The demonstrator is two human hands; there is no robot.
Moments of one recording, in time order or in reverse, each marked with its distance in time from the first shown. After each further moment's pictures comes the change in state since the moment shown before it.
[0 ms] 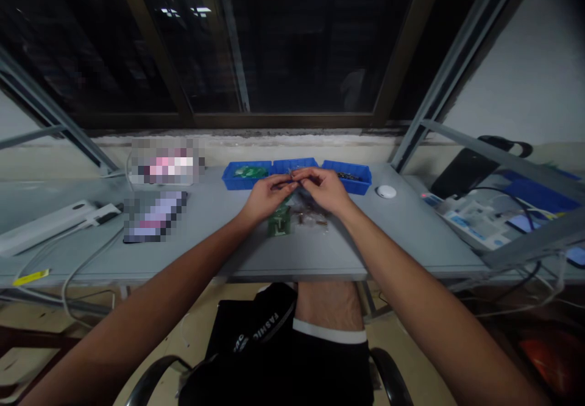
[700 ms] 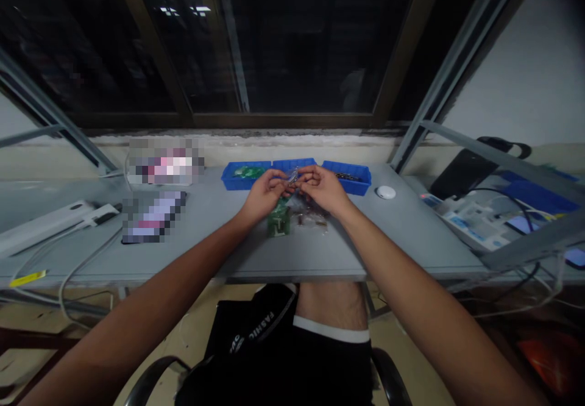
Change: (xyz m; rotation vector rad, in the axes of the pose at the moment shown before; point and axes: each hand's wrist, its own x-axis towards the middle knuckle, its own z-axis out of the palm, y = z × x) left_hand 0.004 -0.008 0.003 -0.283 0.005 -0.064; right_hand 0.001 0.017 0.004 0.165 0.021 0.272
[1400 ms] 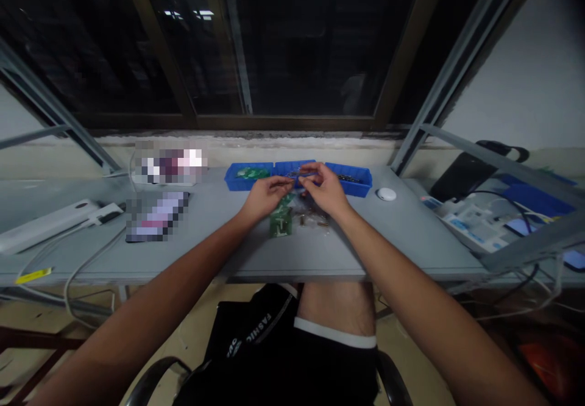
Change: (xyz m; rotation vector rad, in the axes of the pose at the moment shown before) left_hand 0.000 0.005 -0.008 0.210 0.011 -0.026; right_hand -0.003 -0.003 0.006 -0.066 0.073 -0.121
